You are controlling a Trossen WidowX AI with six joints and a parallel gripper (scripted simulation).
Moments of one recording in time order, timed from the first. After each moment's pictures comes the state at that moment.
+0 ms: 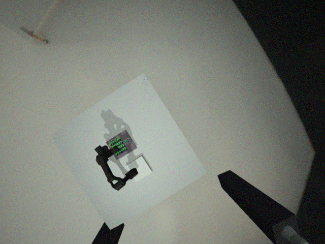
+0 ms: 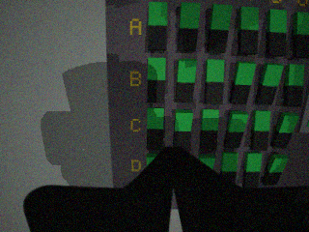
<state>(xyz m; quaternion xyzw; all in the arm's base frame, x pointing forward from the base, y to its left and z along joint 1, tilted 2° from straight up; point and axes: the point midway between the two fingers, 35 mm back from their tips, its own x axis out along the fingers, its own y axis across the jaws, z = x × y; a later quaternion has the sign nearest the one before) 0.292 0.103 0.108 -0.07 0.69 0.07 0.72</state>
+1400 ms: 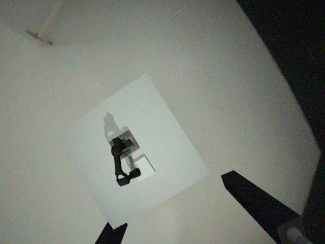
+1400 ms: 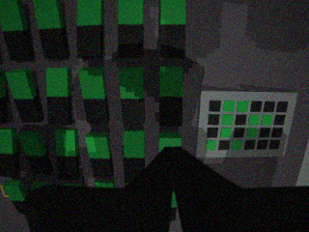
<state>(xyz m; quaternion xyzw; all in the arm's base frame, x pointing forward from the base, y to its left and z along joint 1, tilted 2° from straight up) 0.316 0.000 0.067 -0.07 0.69 0.06 0.71</state>
